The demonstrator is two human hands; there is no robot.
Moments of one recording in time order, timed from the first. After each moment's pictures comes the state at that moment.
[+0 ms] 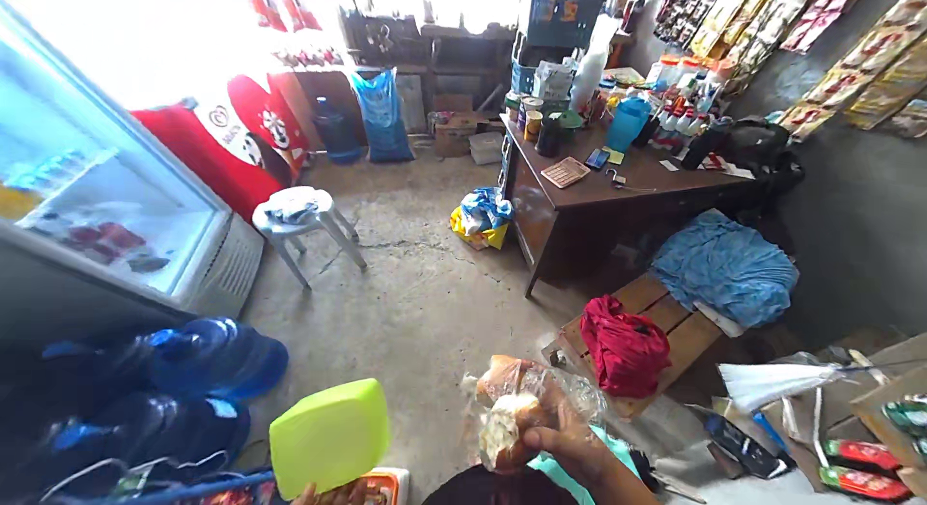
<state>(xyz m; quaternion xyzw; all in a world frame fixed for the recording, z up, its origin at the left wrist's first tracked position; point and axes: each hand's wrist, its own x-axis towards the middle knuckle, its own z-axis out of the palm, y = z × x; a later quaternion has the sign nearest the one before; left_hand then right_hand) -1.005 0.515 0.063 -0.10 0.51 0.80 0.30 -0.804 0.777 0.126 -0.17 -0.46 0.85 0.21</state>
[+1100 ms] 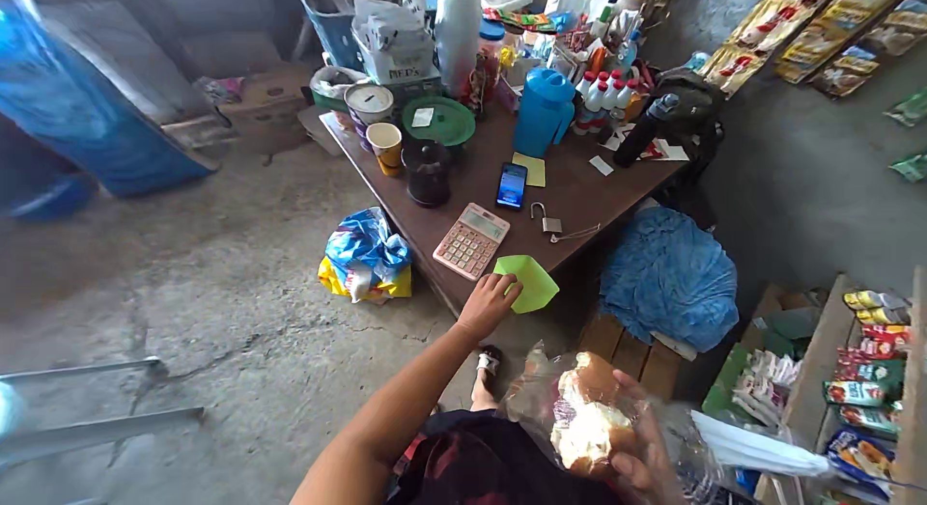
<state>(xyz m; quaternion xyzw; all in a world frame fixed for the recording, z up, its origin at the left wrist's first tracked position) -1.134 1.422 -0.008 0.84 0.47 0.27 0.08 -0.881 1.252 0.130 -0.40 -0.50 0.60 0.48</state>
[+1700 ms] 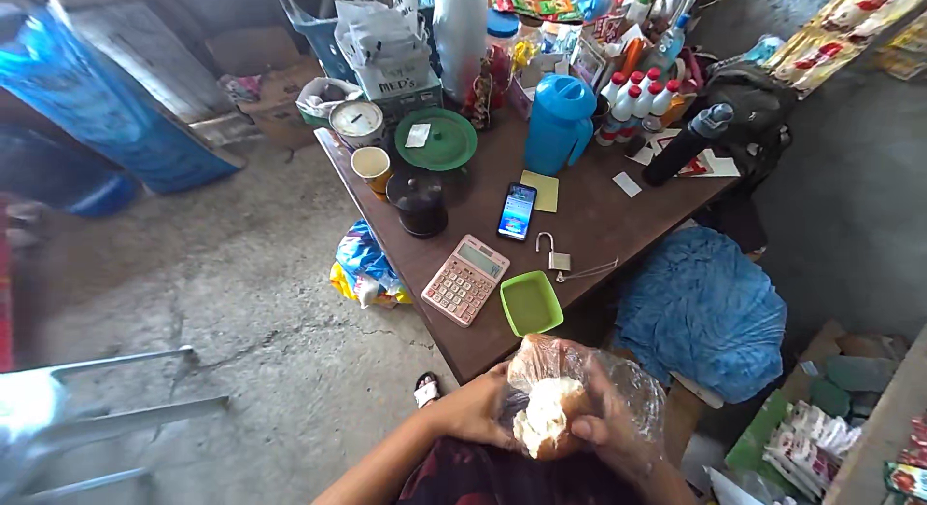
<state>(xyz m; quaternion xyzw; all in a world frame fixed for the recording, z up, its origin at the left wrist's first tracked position) -1.135 1.415 0.077 0.69 0.27 0.36 0.57 -0.900 1.437 0.138 -0.29 -0.47 0.76 0.36</state>
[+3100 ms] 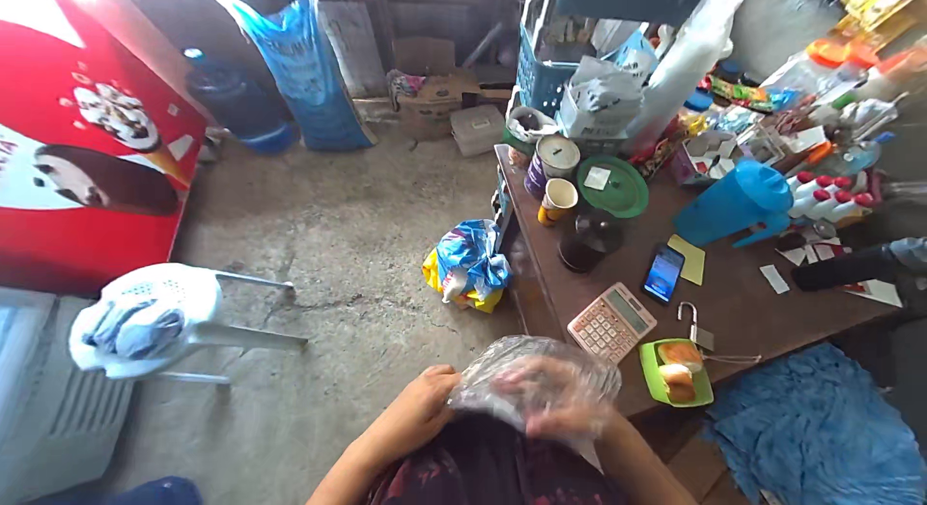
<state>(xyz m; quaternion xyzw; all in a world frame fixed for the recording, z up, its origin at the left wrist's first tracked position) -1.434 1.270 0.082 0.65 0.60 0.36 0.30 -1.213 1.431 0.122 -0.08 -0.59 0.78 0.16</state>
